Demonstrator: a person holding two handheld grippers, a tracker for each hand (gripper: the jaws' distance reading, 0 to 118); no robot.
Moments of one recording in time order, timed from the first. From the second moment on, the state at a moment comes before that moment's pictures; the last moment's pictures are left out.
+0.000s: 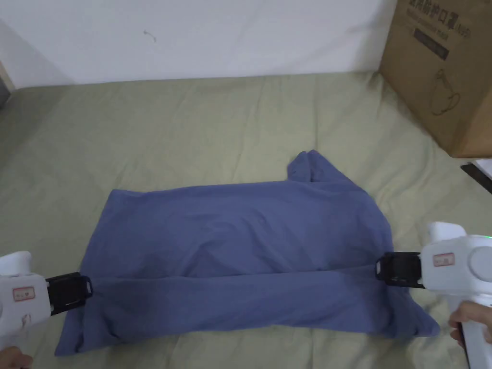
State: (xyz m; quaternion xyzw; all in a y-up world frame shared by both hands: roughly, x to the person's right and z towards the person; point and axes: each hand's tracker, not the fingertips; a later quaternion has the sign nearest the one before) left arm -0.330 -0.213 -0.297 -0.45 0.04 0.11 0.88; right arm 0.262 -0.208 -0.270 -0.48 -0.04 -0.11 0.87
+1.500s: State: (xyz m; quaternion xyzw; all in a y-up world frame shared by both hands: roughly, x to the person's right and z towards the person) left arm -0.320 -0.221 -0.252 -0.48 0.01 0.11 0.87; right arm 0.251 -0.262 -0.232 -0.51 -0.03 -0.06 0.86
